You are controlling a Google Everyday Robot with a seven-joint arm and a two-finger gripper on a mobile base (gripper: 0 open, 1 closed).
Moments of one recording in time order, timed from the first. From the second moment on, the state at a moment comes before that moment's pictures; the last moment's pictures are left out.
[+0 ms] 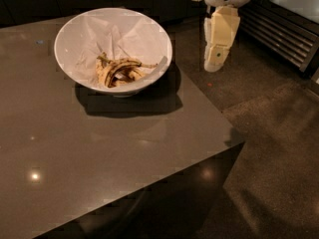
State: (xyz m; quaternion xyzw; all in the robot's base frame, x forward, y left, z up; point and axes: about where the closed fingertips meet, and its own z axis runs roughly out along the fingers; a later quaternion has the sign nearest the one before) arm 0.544 -0.096 1.015 -0.72 0.67 -0.02 0.18
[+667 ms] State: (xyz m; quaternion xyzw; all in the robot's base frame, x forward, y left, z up) arm 0.592 -0.054 1.010 -0.76 0.62 -0.02 0.18
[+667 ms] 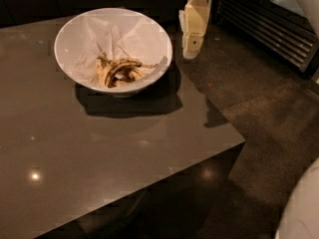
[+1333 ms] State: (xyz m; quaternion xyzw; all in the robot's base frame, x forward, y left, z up) arm 0.616 -0.032 1.014 -0.77 0.61 -0.03 0.20
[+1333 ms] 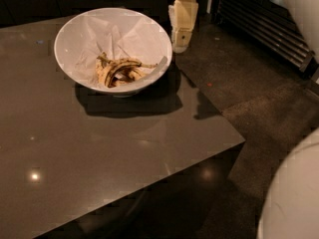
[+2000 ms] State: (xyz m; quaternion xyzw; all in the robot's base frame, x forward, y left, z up) arm 0.650 0.009 0.999 -0.78 0.59 0.01 0.21
